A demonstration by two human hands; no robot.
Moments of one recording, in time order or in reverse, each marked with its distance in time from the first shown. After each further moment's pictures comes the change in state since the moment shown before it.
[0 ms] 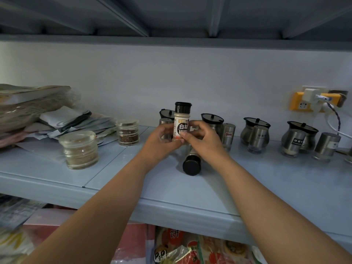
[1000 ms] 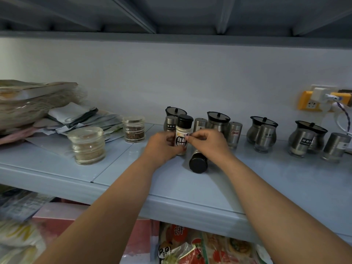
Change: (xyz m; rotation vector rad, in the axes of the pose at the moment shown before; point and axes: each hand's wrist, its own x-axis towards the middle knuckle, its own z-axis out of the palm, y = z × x) left_hand 0.001 -0.014 -0.010 0.382 0.013 -0.053; right_hand 0.004 0.010 0.004 -0.280 -0.024 0.029
